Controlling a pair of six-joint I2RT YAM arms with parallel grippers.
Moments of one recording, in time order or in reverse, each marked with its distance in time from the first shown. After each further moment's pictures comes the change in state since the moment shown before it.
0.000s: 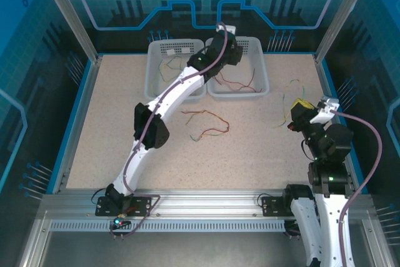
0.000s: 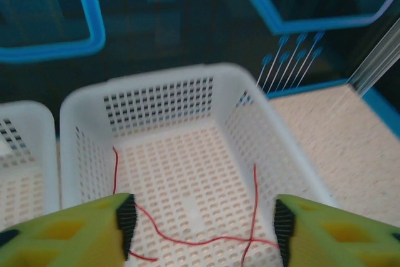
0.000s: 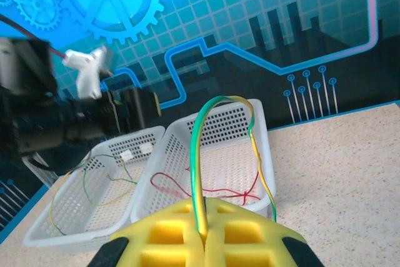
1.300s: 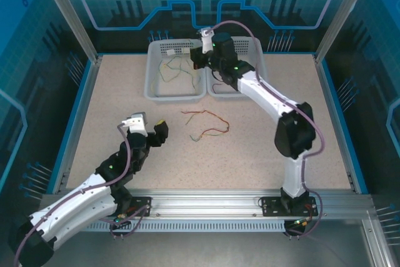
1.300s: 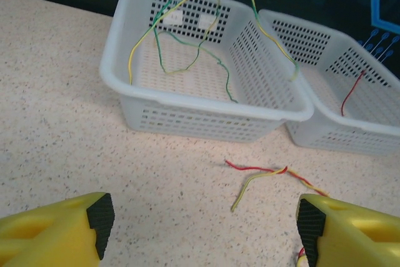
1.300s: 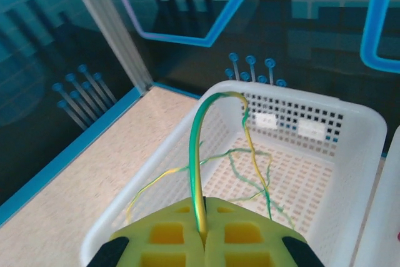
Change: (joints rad) left arm -0.028 -1.744 -2.179 0.529 -0.253 -0.225; right arm 0.628 1.579 1.157 0.160 0.093 -0.143
